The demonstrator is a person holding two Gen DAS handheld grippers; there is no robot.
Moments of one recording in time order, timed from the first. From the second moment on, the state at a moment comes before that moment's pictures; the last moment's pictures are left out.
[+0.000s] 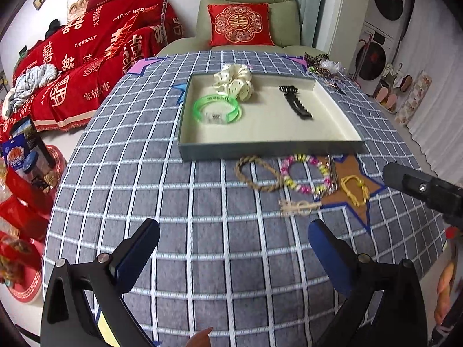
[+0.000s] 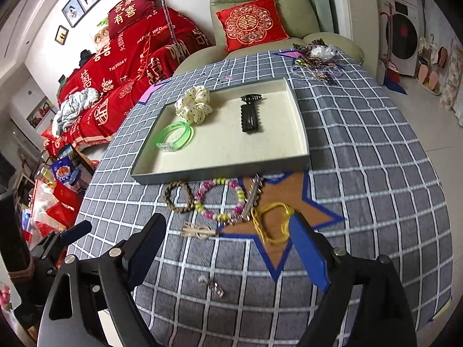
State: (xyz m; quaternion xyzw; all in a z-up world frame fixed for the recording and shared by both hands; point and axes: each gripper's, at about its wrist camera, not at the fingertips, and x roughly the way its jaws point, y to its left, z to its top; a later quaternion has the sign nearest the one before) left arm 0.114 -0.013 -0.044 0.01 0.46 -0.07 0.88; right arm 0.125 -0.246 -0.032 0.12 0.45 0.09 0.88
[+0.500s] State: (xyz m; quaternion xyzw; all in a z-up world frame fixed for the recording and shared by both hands) left arm 0.085 -0.003 -0.065 0.01 0.47 -0.03 0.88; right arm 0.088 -0.258 -0.057 0.14 0.47 0.08 0.87
